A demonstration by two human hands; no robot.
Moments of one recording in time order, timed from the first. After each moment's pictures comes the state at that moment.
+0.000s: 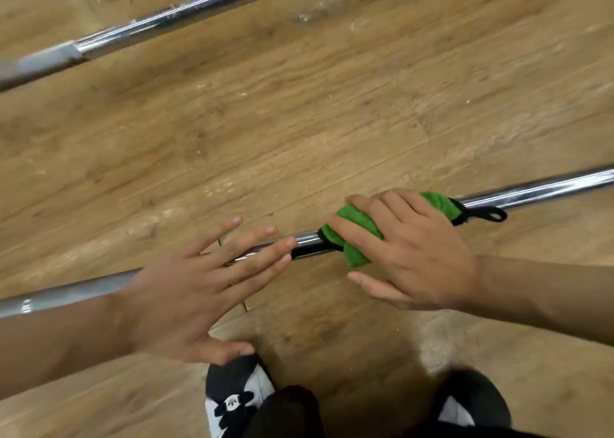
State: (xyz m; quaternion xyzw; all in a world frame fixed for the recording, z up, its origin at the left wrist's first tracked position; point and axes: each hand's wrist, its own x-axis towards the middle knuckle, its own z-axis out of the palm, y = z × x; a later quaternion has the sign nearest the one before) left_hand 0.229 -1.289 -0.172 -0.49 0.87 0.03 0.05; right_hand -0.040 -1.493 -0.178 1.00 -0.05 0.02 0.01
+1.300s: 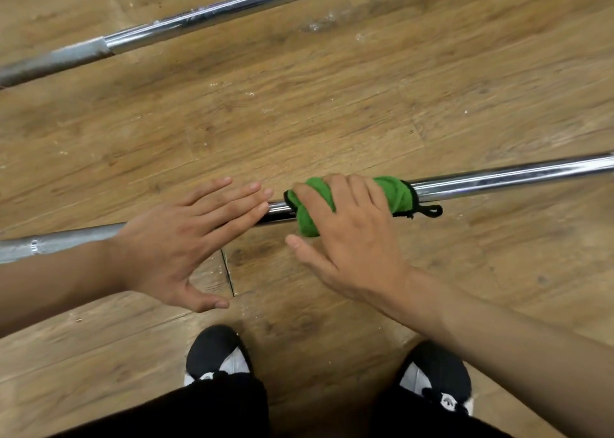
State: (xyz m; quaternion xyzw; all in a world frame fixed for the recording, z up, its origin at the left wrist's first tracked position) left_hand 0.238 -1.309 -0.164 -0.53 0.84 0.08 0.02; right_hand -0.005 -1.457 -0.185 0.96 -0.21 0.14 -0.11
